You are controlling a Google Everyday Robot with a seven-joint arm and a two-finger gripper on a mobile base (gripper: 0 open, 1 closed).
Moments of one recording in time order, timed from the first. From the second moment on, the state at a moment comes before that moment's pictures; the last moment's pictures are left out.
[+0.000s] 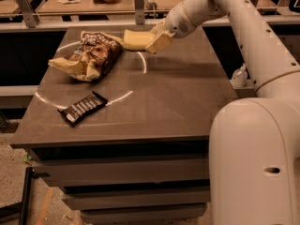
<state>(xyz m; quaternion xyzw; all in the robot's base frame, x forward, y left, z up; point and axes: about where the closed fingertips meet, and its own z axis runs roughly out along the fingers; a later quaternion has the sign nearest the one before) 0.737 -0.026 0.890 -0.61 0.68 0.24 0.34</state>
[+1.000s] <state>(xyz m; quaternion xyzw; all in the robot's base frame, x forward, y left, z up) 0.729 0.054 0.863 -0.61 0.70 0.24 0.28</state>
